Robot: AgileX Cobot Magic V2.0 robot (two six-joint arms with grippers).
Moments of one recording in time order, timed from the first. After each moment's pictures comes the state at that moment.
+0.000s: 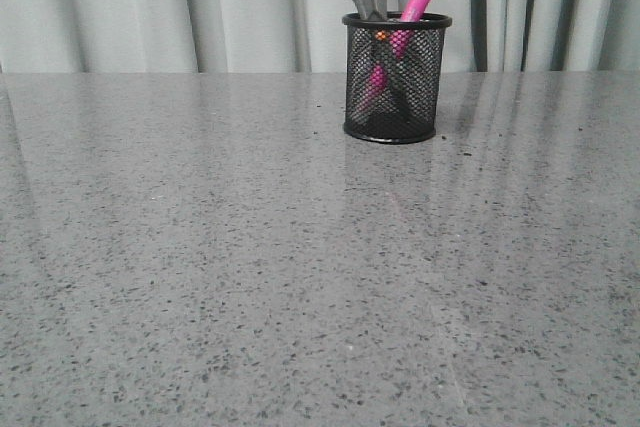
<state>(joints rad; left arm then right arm) -0.04 0.00 0.00 -0.08 0.09 0.07 0.51 0.14 -0.05 0.91 -0.30 -0.96</state>
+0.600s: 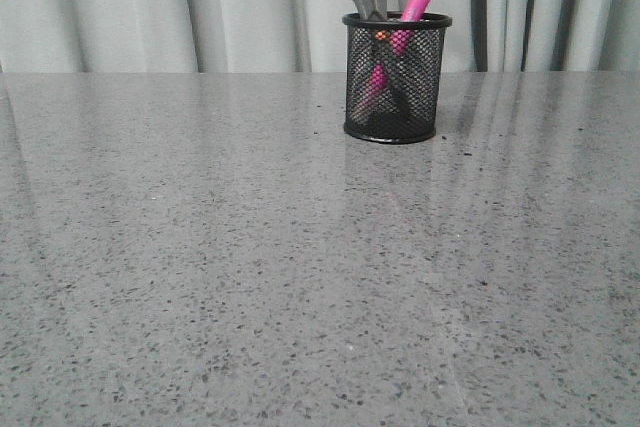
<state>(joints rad) -0.04 0.00 0.00 -0.08 0.09 0.07 0.51 0.14 -0.05 0.91 -0.30 -0.96</state>
